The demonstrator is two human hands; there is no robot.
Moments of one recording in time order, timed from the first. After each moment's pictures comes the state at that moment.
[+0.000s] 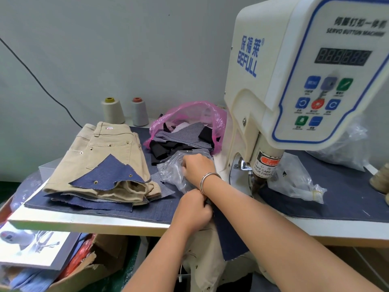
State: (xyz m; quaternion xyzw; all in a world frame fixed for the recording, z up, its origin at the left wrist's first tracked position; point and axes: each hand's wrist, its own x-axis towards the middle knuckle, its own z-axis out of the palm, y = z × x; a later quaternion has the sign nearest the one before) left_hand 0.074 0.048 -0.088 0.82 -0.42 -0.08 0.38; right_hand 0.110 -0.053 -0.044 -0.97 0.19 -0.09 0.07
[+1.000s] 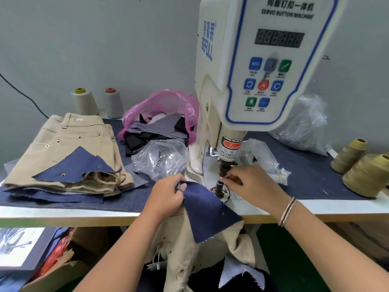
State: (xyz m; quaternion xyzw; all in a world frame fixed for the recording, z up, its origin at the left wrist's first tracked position) left_hand 0.070 0.050 -0.083 0.81 -0.42 -0.06 0.40; right_hand -0.090 -0.107 -0.010 -0.96 0.14 -0.18 0.15
